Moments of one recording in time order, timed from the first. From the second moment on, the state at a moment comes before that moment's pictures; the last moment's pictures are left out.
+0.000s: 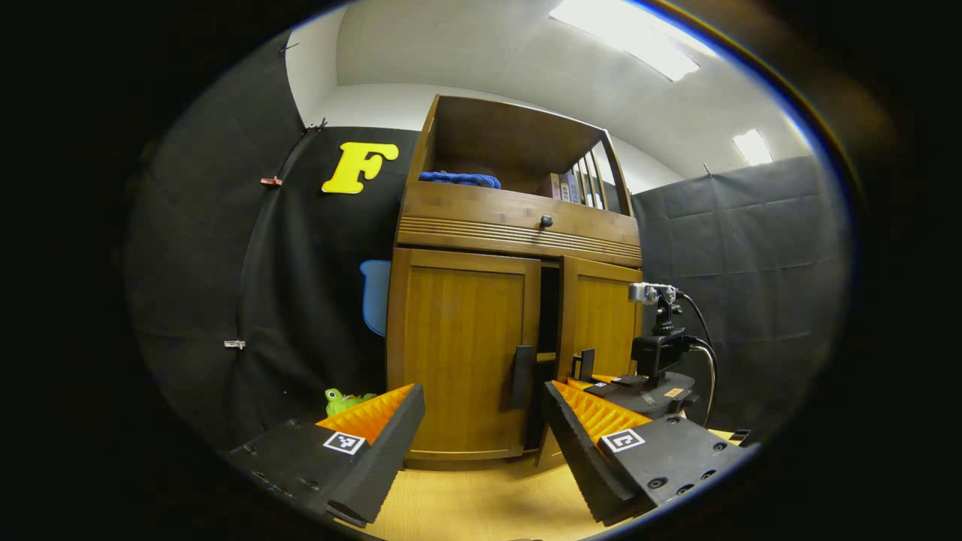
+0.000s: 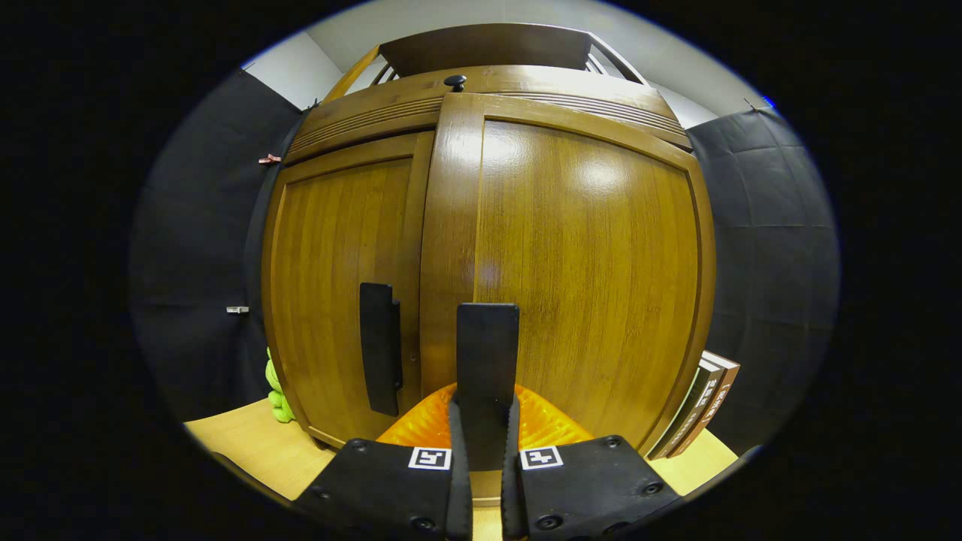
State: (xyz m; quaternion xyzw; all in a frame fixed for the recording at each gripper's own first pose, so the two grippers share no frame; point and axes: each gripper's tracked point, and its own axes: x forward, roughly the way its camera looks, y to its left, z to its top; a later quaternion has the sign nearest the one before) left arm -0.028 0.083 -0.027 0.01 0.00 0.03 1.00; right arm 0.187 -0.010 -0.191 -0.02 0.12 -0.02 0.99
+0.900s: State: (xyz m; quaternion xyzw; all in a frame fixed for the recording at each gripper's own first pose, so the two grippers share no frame) left arm 0.003 0.000 -0.044 -0.01 0.02 -0.05 1.00; right arm 0.092 -0.053 -0.161 -0.01 0.12 0.01 0.99
